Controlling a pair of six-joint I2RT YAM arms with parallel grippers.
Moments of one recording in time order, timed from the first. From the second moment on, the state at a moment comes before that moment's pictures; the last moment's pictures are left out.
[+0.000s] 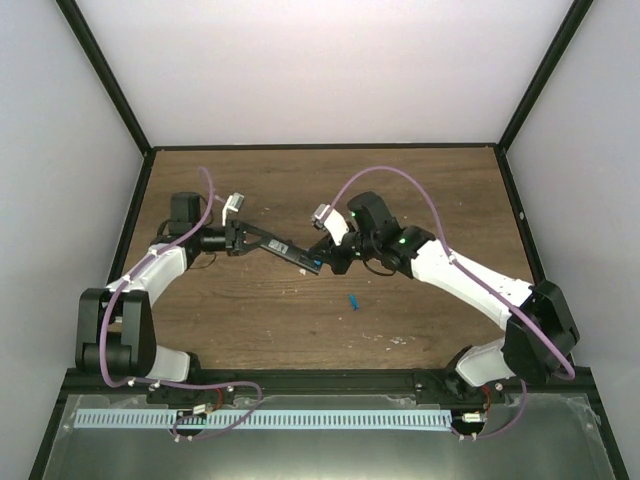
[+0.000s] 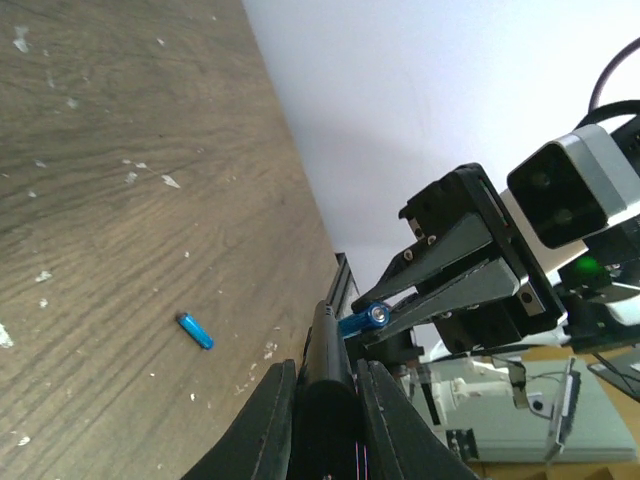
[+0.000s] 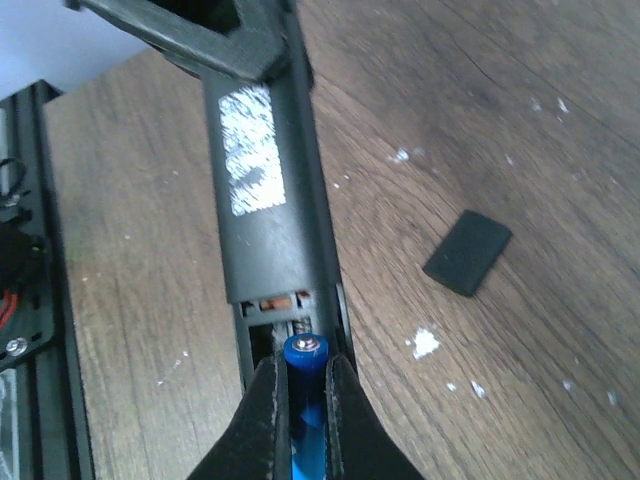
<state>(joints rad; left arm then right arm) -0.06 1.41 0.79 -0.09 1.33 -0.49 0.73 1.41 1.07 -0.35 -0.41 -0.07</state>
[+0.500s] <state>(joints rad) -0.07 1.41 0.79 -0.10 1.40 -0.49 0.73 1.40 1.06 -0.28 -0.56 -0.14</state>
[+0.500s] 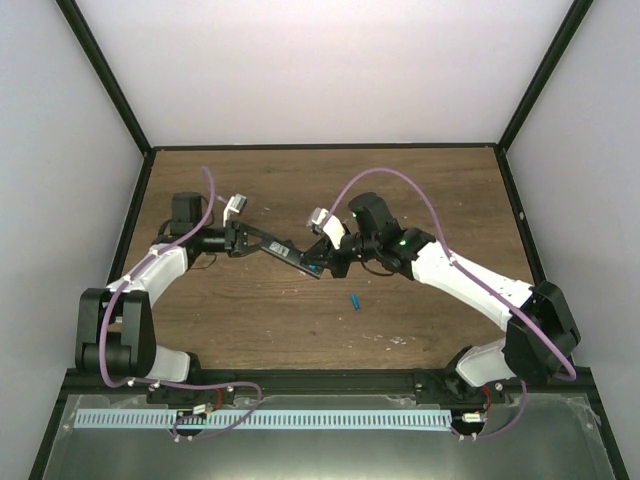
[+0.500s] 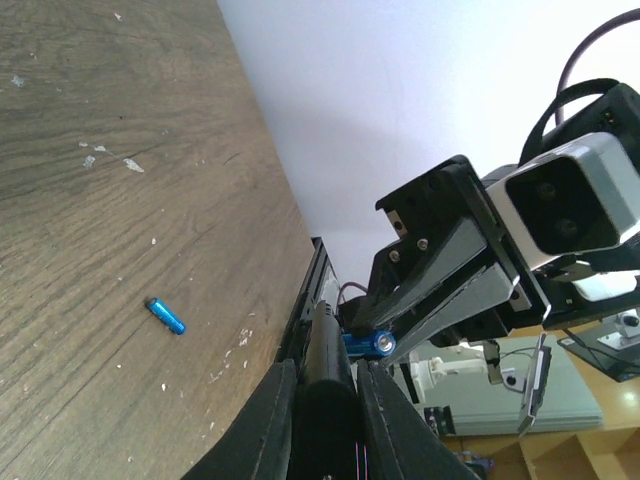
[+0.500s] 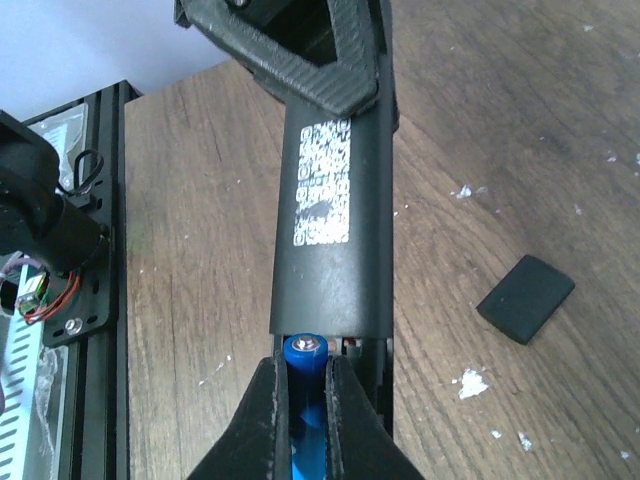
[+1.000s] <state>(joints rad) -0.07 1.42 0.79 -0.10 1.42 -0.50 0.73 1.39 1.01 -0.29 -0.60 -0.18</state>
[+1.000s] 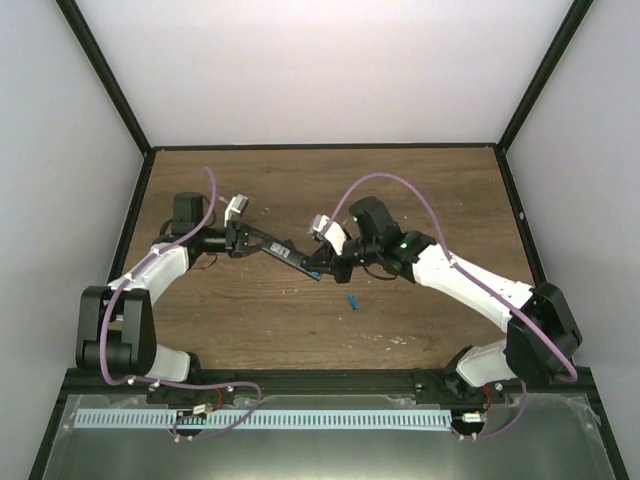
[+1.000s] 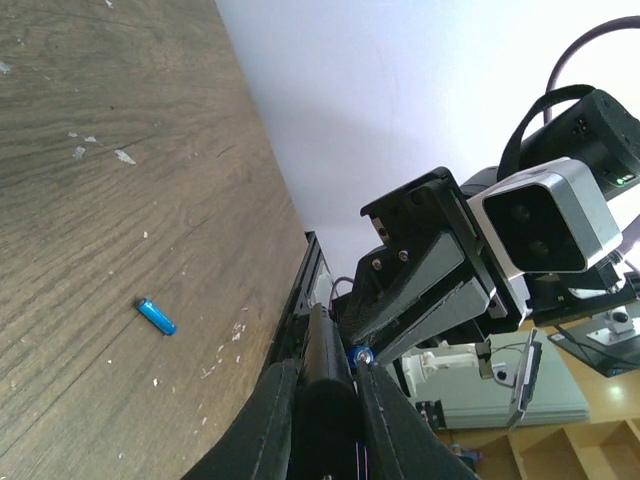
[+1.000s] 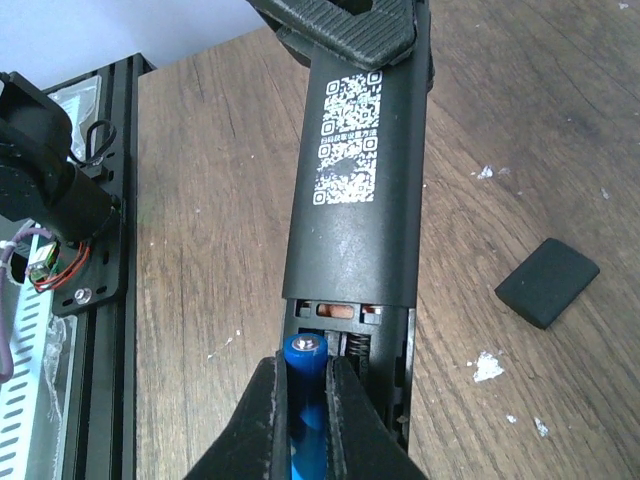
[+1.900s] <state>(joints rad) -0.07 1.43 0.80 -0.10 1.43 -0.49 0.73 1.26 1.04 -0.36 -0.47 -0.24</state>
